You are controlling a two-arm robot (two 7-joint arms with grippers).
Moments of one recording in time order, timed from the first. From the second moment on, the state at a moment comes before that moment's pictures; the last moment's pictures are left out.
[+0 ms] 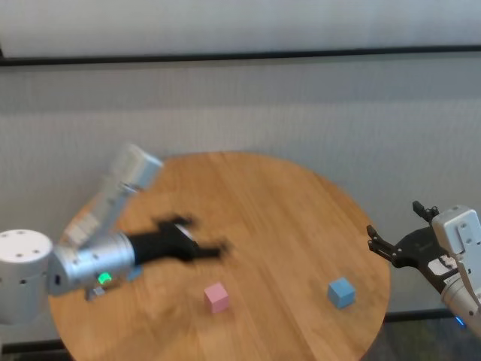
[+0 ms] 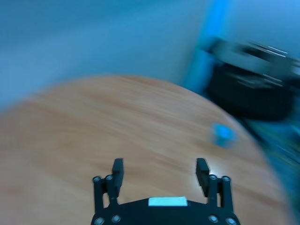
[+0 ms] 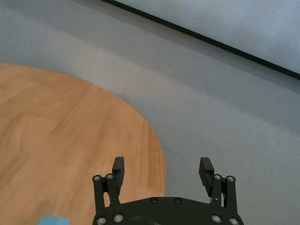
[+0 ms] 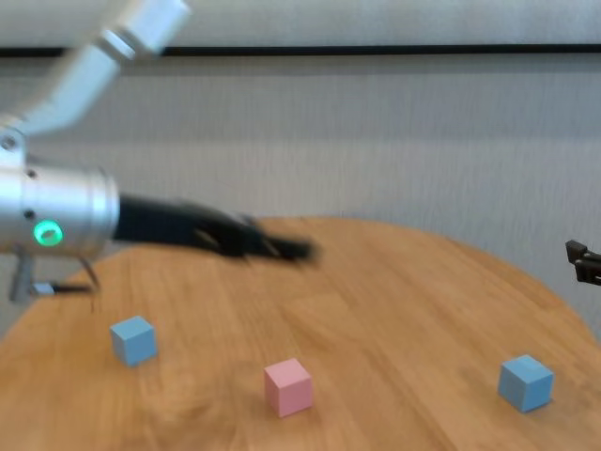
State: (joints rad) left arm -0.41 0.40 0.44 -1.42 -0.32 0.37 -0.49; right arm 0.20 0.60 -0.45 -1.41 0.25 -0.12 -0.03
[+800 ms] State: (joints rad) left arm -0.27 0.31 0.24 -1.45 -0.25 0.14 -0.11; right arm 0.20 0.60 -0.45 -1.41 0.25 -0.12 -0.03
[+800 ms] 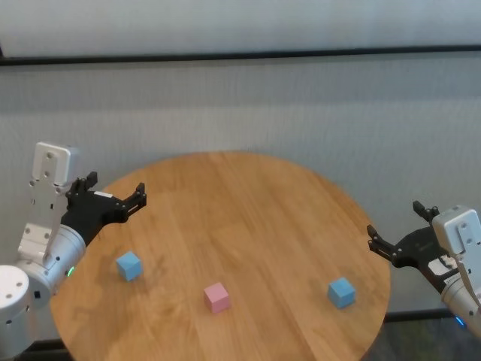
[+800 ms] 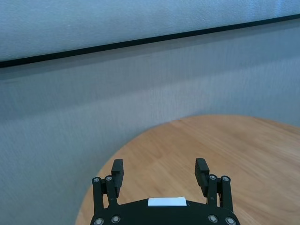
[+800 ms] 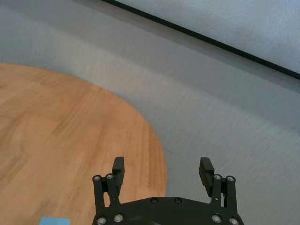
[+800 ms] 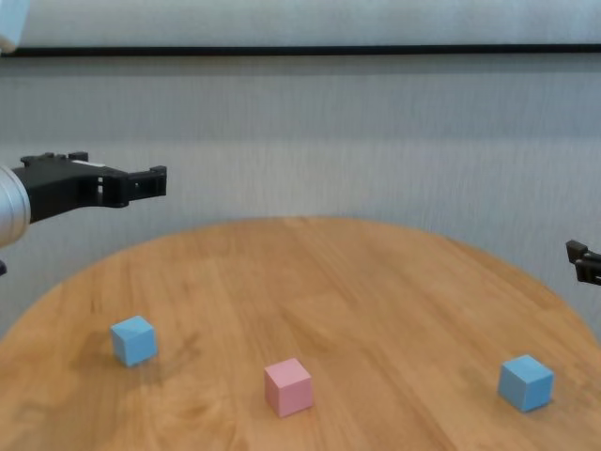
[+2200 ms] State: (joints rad) left arm -0.28 0.32 0.25 -1.45 -0.26 0.16 -0.13; right arm 0.19 0.60 -0.42 -1.46 0.35 0.00 0.05
